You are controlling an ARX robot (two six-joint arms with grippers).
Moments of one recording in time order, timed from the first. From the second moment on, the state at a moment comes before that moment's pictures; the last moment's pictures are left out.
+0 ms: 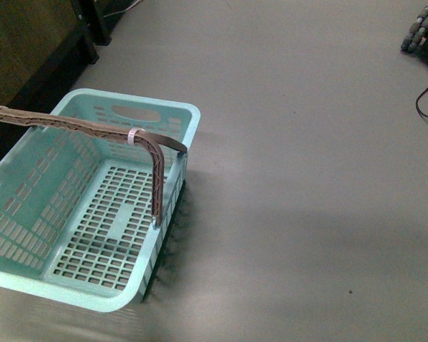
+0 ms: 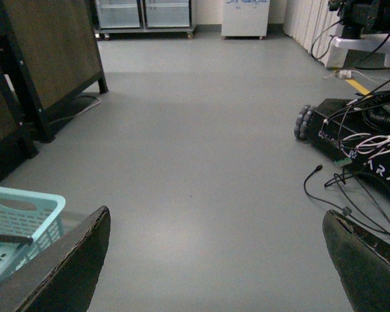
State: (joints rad) left arm 0.00 0.01 0.02 0.00 0.00 -0.01; right arm 0.00 0.00 0.02 0.00 0.00 0.00
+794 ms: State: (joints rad) left arm -0.13 0.59 0.31 -0.45 -0.22 -0.70; right arm 0.00 0.00 0.02 0.00 0.00 0.00
